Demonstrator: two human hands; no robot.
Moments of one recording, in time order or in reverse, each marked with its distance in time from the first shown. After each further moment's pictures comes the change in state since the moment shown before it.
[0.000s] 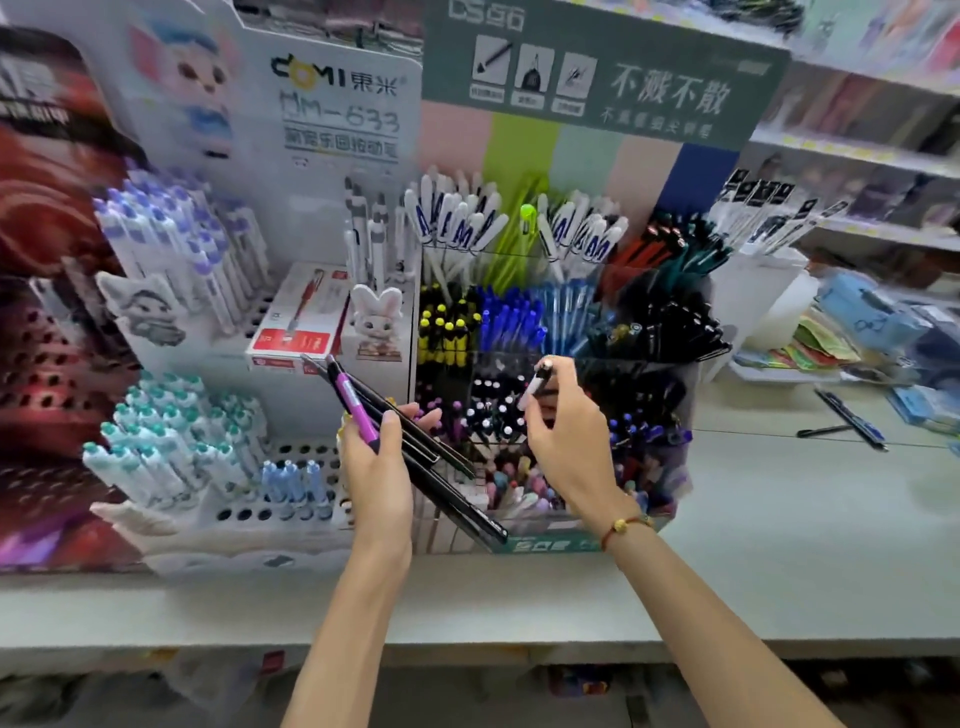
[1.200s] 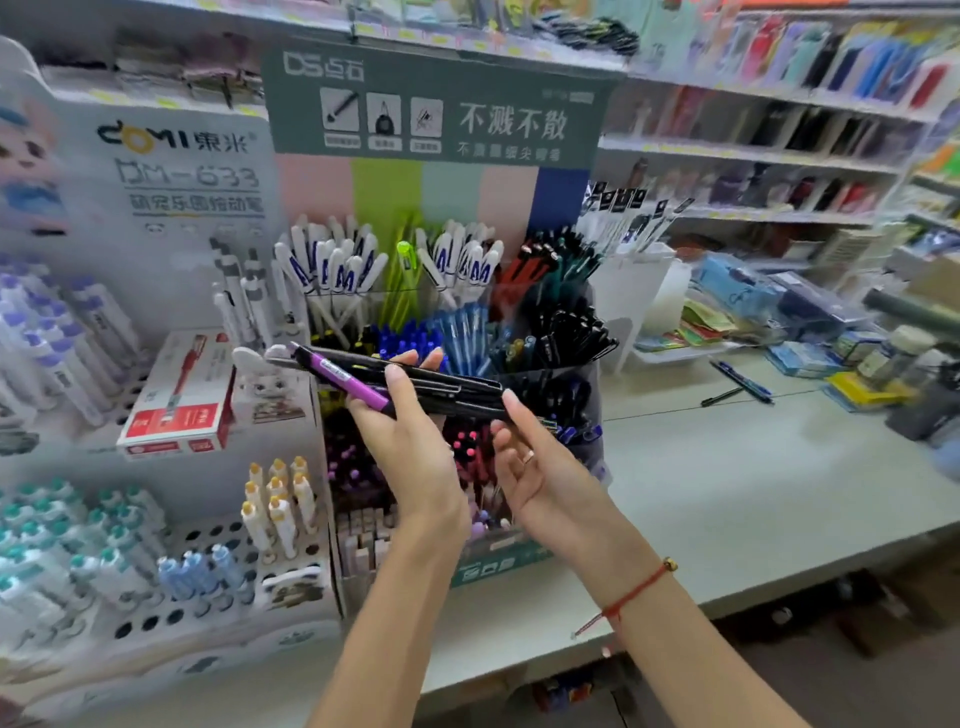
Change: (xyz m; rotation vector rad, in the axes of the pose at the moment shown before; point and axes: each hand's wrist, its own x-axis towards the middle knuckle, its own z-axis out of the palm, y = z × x) left_hand -0.026 0.031 0.107 -0.367 -0.089 0.075; right_hand -0.020 -0.046 -0.080 1.506 0.013 0.967
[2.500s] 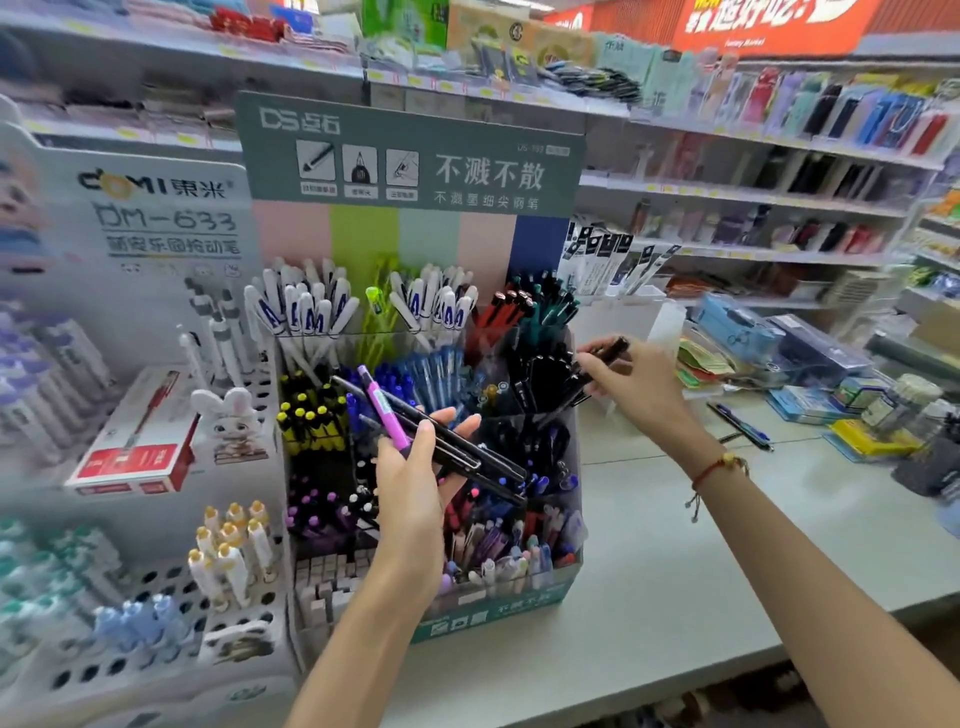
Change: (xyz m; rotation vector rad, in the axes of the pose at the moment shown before) left_hand -0.010 -0.009 0.014 0.184 -0.257 -0.227; right_hand 0.073 -0.149 -0.055 -1.275 0.112 -0.818
